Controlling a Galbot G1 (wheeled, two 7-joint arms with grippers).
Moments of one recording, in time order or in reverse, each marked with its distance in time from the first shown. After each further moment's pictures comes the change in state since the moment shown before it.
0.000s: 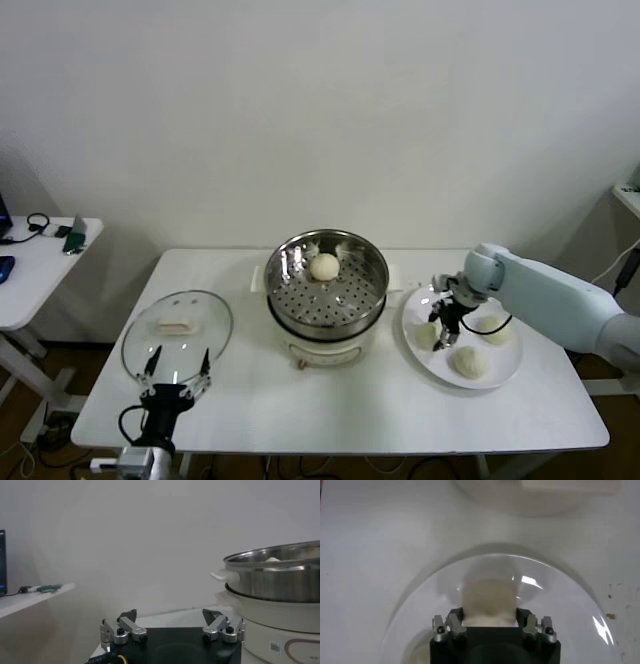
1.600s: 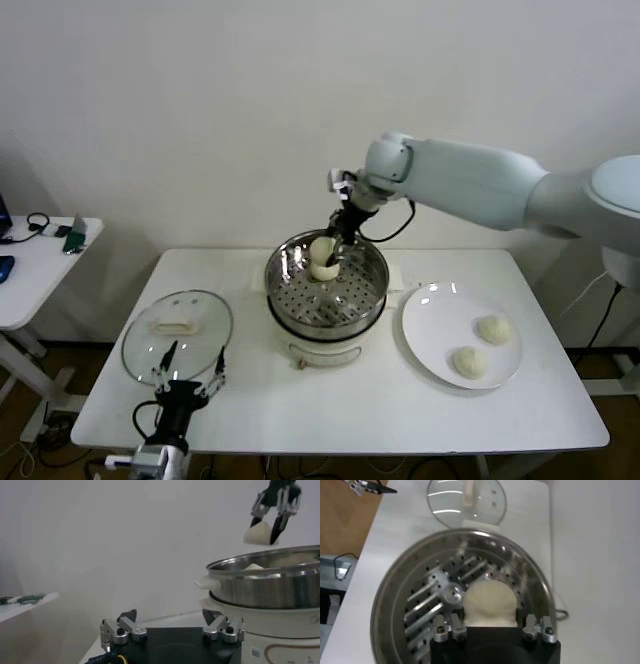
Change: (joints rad) left arm -0.006 0.002 0.050 -0.019 0.044 0.000 0.004; right arm 0.507 0.454 -0.414 0.025 0.609 -0.114 0.103
